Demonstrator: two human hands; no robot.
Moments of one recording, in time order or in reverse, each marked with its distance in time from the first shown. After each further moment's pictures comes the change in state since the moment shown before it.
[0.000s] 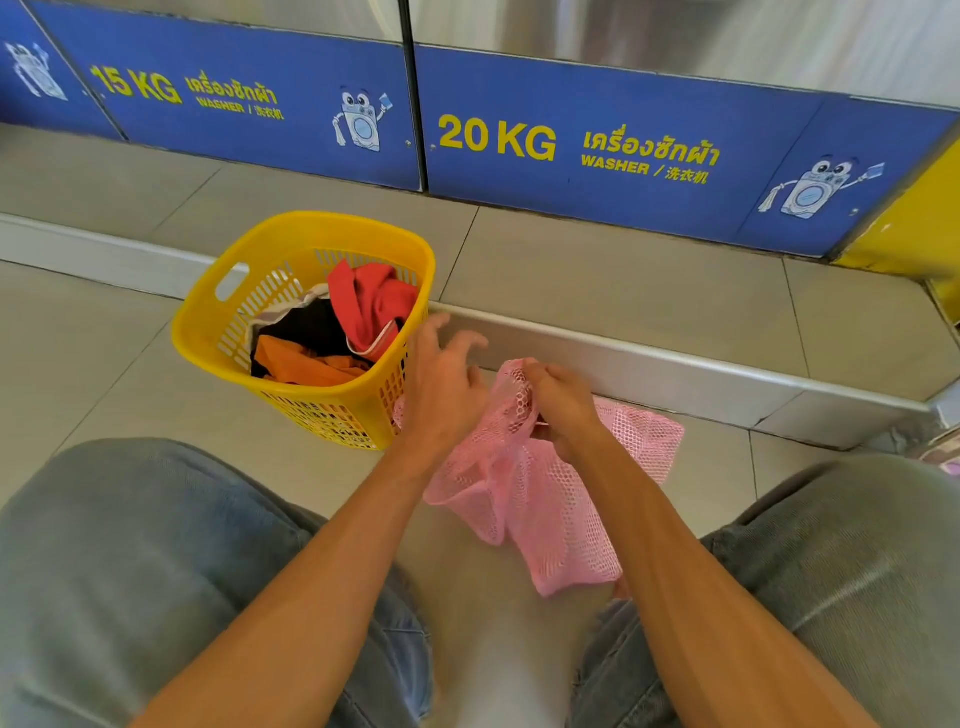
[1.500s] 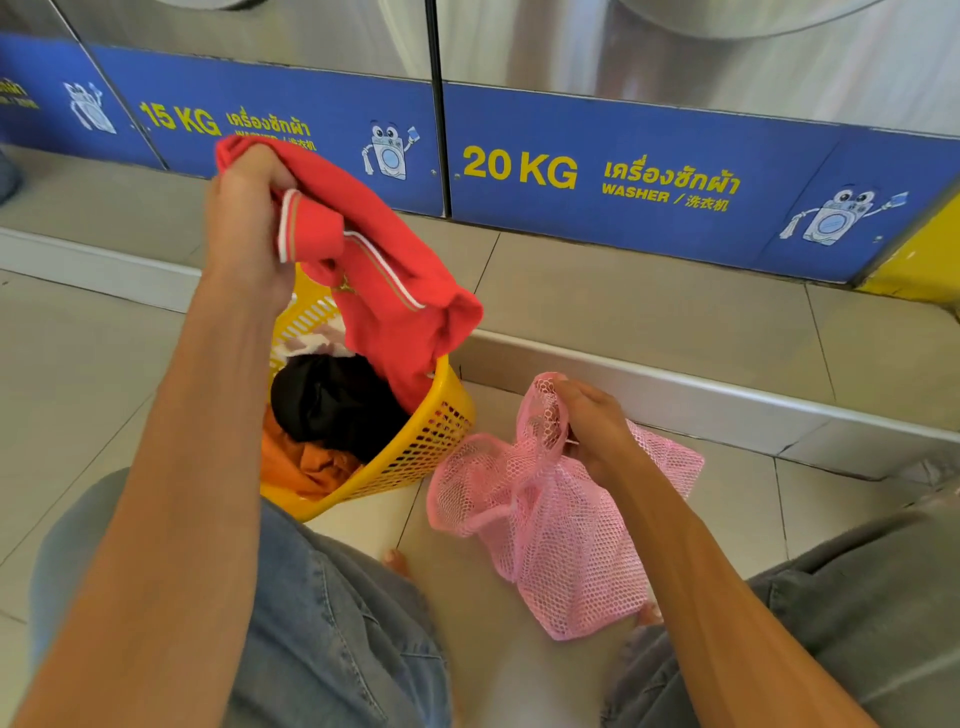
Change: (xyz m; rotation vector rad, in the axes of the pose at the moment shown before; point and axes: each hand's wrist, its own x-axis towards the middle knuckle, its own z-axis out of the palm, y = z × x) left_hand 0.124 -0.012 -0.201 -1.054 0.298 -0.367; right_hand -0.011 -0.014 -0.006 0.118 -0.025 0.008
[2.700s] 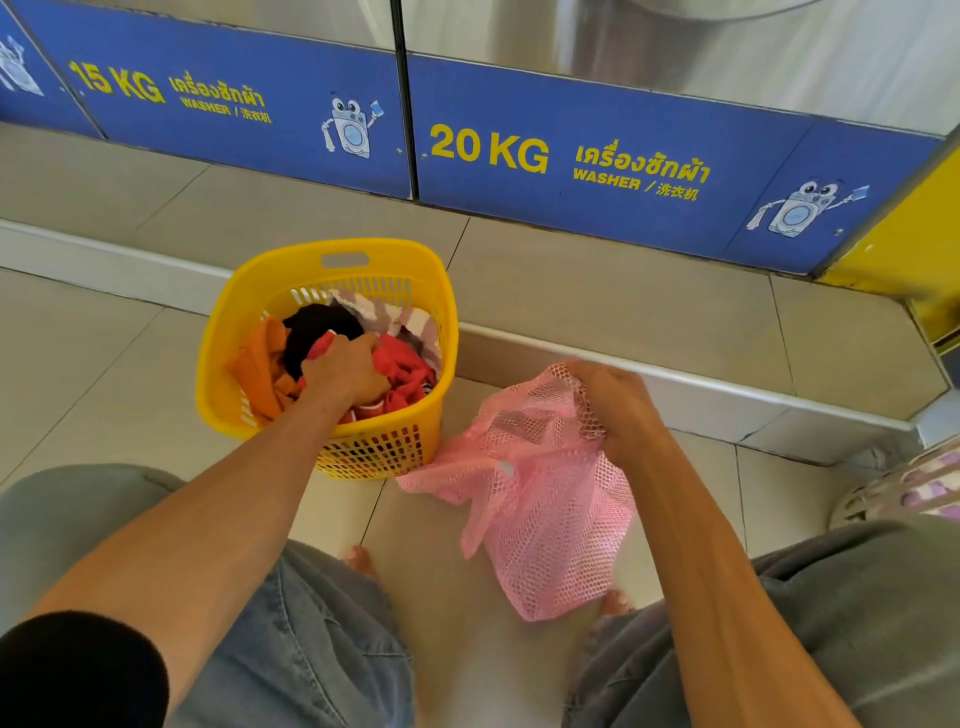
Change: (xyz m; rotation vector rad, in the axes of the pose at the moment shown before) left_hand -0.018 -0.194 -0.002 1.625 -0.457 -0.217; right_hand -0.003 -0.031 -0.048 -0.052 0.093 -0.019
